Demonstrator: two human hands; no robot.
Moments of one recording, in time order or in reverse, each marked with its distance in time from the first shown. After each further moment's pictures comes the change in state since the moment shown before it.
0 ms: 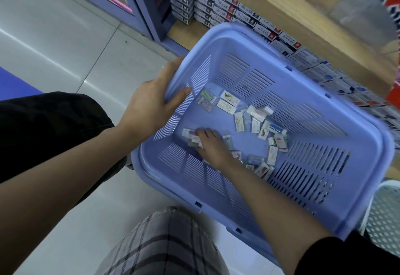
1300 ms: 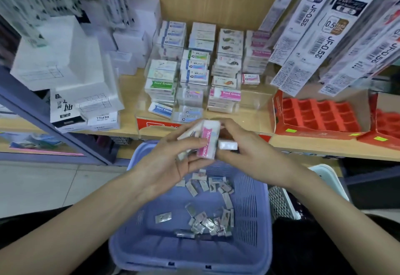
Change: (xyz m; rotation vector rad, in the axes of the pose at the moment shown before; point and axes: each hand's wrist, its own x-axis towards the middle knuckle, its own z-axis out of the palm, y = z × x) left_hand -0.011 0.233 -0.046 -1.210 -0.749 -0.227; right_hand -0.233 -0.061 -0.310 0.458 0.553 0.026
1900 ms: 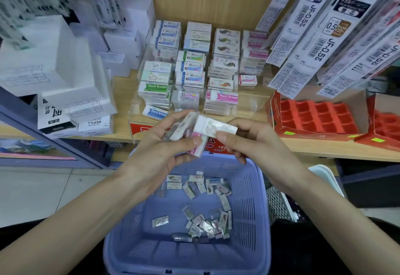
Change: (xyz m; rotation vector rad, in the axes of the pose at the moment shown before) left_hand 0.004 0.016 0.003 0.225 0.131 0.167; right_hand -0.003 -0.010 -0.009 0.553 0.249 0.156
